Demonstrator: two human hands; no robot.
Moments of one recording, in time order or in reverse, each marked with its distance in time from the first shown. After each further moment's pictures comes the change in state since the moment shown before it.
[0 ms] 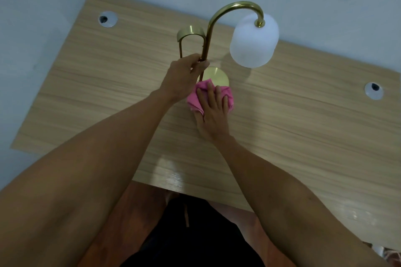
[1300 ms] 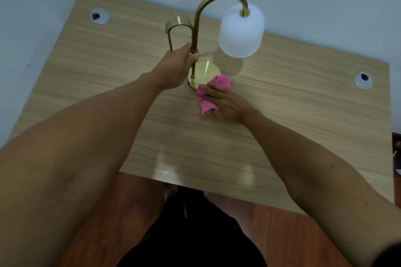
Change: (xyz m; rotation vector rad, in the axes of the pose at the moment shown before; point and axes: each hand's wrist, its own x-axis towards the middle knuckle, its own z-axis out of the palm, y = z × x) left_hand 0.007 0.006 -0.012 0.143 -0.188 0.013; right_hand 0.013 0.069 -0.076 -0.167 -0.291 -0.538
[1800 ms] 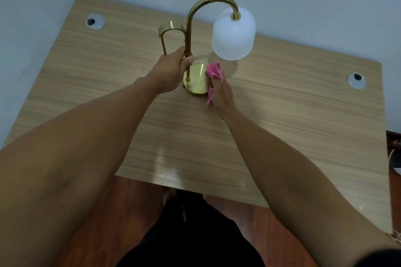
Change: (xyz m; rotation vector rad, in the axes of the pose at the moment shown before) left_hand 0.001 0.000 0.003 0.015 0.012 -0.021; right_hand 0.039 -0.036 -0.023 1.194 0.611 0.935
